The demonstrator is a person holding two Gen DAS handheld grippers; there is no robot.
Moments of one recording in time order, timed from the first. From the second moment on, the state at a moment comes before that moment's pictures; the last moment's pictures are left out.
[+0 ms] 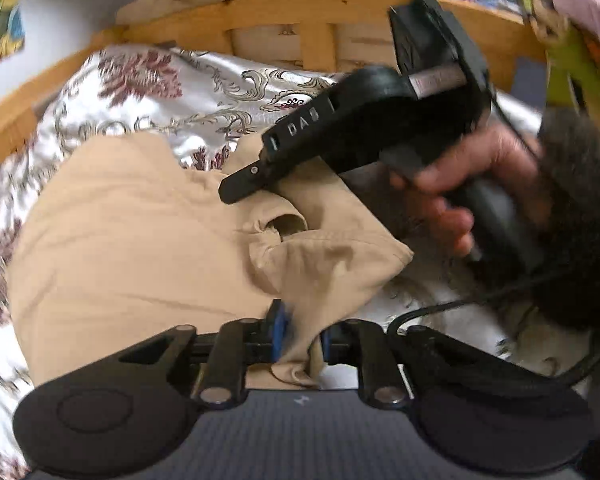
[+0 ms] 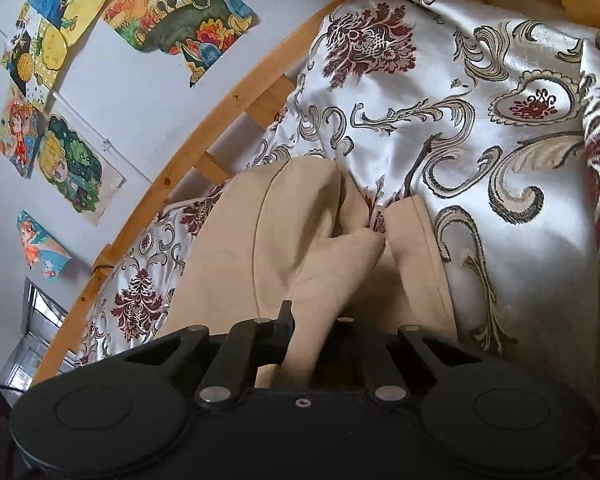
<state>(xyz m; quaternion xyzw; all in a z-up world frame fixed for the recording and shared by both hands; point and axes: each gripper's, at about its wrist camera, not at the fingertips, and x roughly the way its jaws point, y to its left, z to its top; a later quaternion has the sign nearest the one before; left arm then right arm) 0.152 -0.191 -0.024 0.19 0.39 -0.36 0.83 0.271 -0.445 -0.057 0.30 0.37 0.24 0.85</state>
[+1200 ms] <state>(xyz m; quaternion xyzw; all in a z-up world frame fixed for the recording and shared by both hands) 0.207 -0.020 -0.063 -0.18 0.44 -0.15 0.87 0.337 -0.300 -0.016 -0.09 0.33 0.19 0.92</state>
